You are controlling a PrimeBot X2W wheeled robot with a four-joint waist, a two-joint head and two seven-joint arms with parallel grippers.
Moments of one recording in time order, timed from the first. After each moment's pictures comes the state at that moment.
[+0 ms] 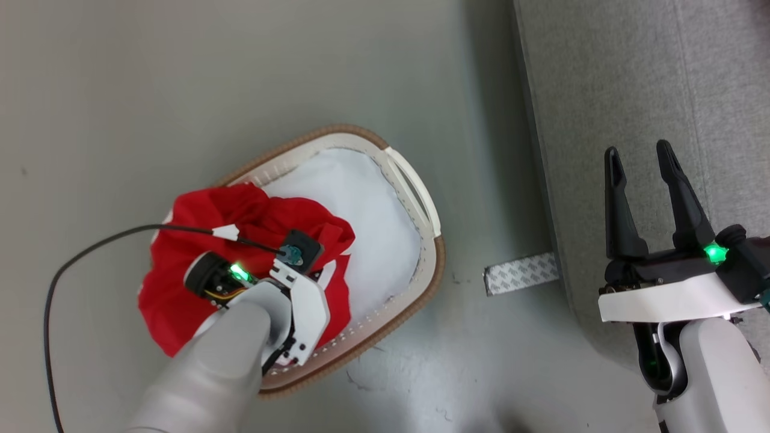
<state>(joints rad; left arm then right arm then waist) -0.89 0.11 -0.78 1.18 -0.24 -0.13 -0.04 -0.44 -0.05 0.10 0.18 0.31 0.13 -0.26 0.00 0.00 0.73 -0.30</state>
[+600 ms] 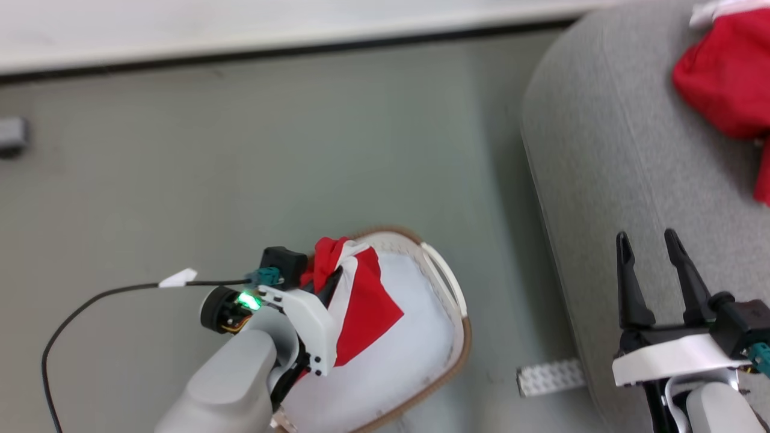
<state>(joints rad) -0.77 0.12 -0.77 1.02 -0.54 -0.13 -0.18 -0.30 -0.05 0.02 0.29 0.24 0.13 -0.26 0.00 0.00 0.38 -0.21</state>
